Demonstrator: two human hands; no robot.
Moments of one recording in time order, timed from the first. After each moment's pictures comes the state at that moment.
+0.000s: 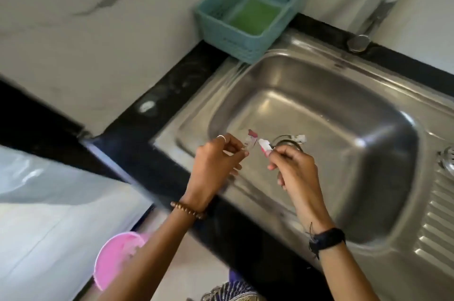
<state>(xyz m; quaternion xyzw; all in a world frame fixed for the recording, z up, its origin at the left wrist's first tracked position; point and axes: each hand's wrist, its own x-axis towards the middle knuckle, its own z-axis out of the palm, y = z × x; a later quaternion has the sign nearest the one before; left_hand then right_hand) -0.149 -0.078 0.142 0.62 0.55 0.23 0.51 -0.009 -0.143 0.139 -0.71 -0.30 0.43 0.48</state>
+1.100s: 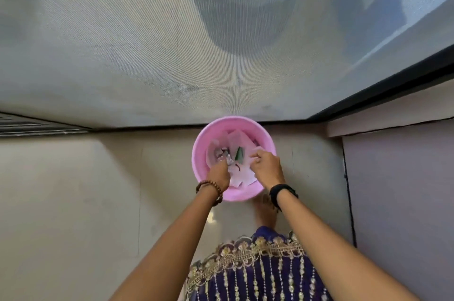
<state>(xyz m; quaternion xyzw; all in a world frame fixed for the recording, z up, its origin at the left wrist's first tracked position) -0.591 -0.258 -0.403 0.28 0.83 0.02 0.49 -0.496 -0.176 -0.391 -0.58 -0.64 0.50 -0.09</state>
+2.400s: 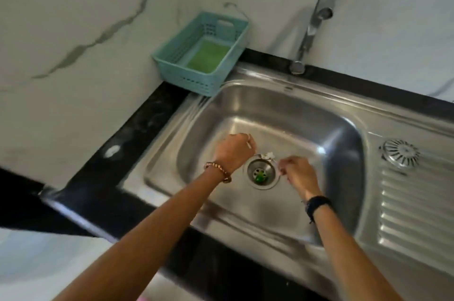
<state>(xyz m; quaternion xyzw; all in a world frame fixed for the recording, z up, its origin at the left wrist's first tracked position) -0.037 -0.022 0.133 0.83 0.45 0.03 0.33 0.078 -0.136 0.108 -0.82 -0.24 0.34 0.39</state>
